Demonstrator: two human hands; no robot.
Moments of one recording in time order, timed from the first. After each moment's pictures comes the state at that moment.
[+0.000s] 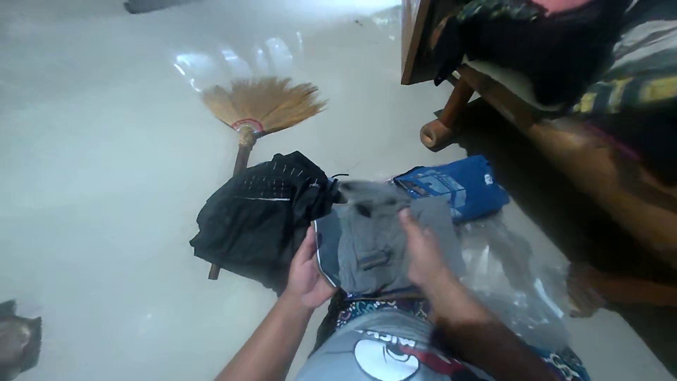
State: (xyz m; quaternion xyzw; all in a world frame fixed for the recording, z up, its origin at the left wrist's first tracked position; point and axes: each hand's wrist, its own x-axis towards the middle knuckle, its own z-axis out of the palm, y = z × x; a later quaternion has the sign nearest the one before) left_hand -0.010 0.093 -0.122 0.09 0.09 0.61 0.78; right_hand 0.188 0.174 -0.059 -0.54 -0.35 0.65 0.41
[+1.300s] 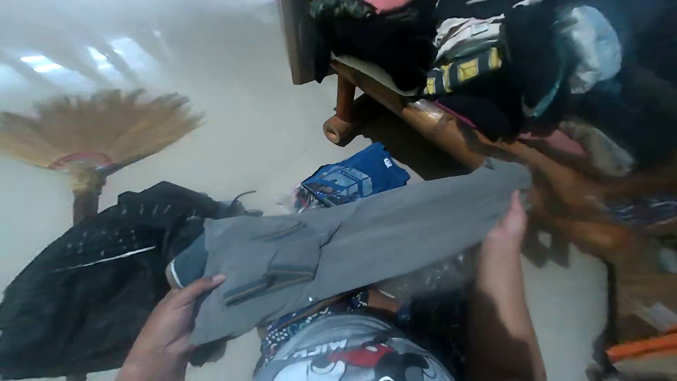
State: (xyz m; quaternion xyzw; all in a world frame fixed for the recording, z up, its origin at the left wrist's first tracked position) left_hand -0.029 0.108 -0.108 0.17 0.60 0.52 0.59; right_hand 0.507 0.203 -0.056 -0.36 -0.14 0.42 0.82
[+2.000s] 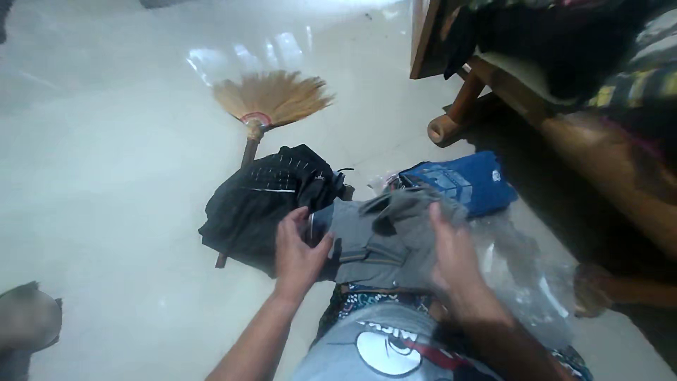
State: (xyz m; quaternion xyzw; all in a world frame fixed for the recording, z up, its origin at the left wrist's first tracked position) left_hand -0.024 0.084 -0.103 0.46 0.74 0.42 0.25; right_hand 0.216 0.161 -0.032 -0.53 -0.42 0.59 0.46
